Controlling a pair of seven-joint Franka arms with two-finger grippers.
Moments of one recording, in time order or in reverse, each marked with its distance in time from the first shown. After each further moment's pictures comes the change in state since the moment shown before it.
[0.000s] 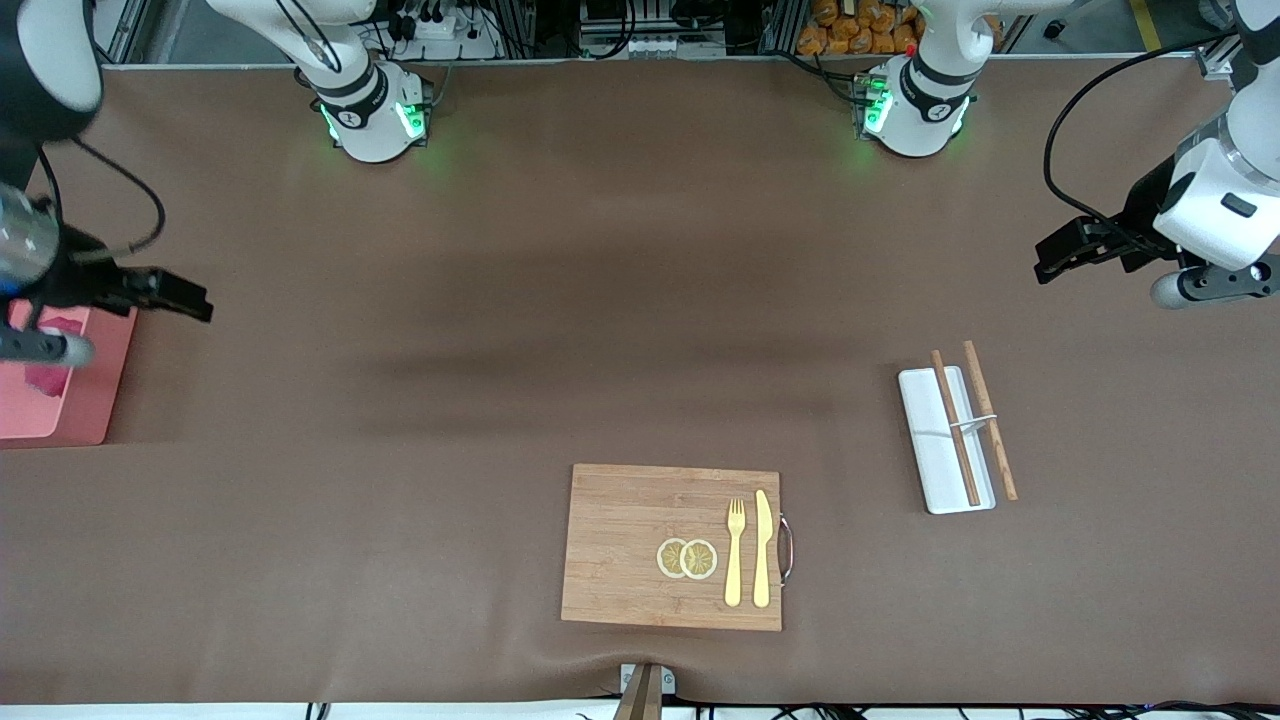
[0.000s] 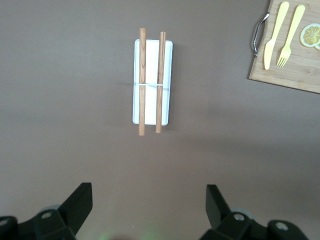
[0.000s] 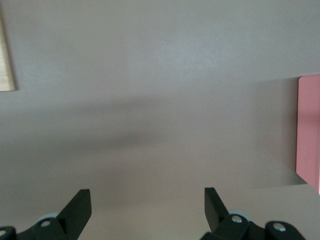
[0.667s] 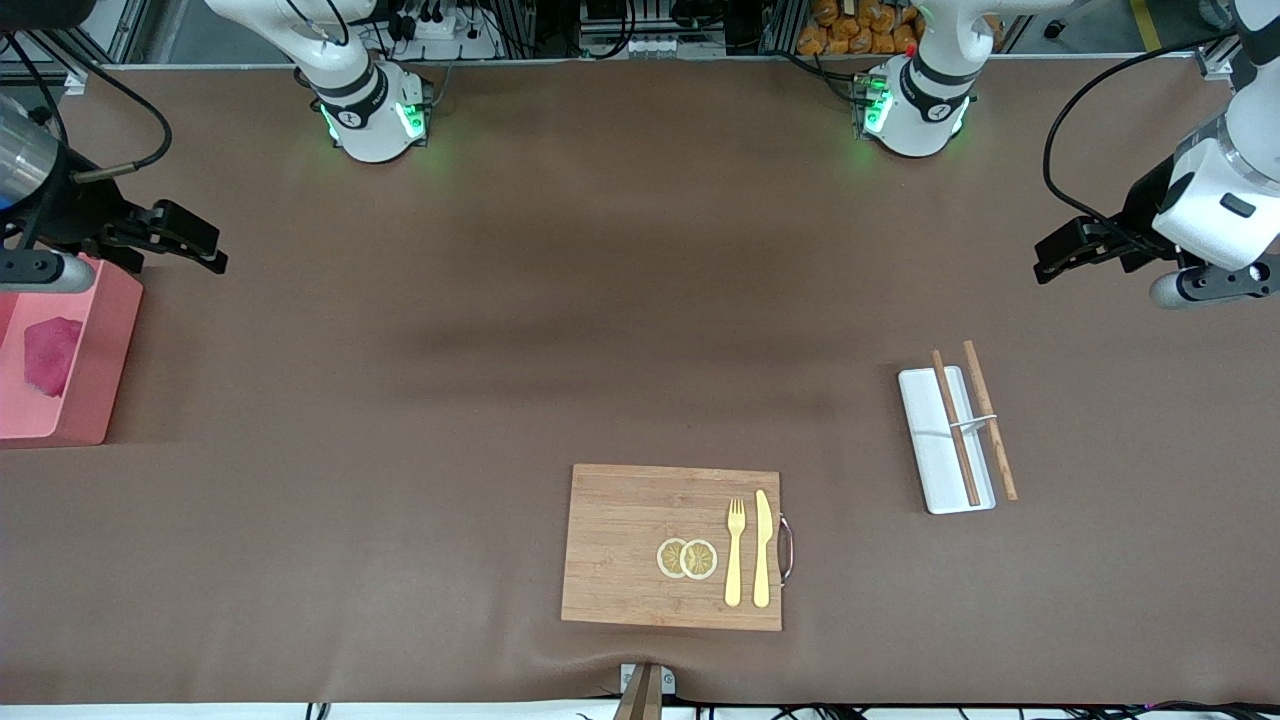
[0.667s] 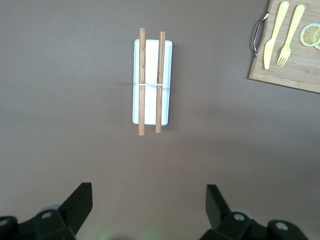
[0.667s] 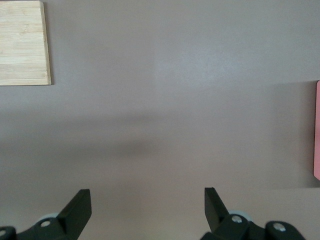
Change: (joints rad) left arm -0.001 0.000 -0.001 0.000 0.000 0.000 0.000; right arm 0.034 -0.070 0.010 -0.036 0.053 0.002 0.016
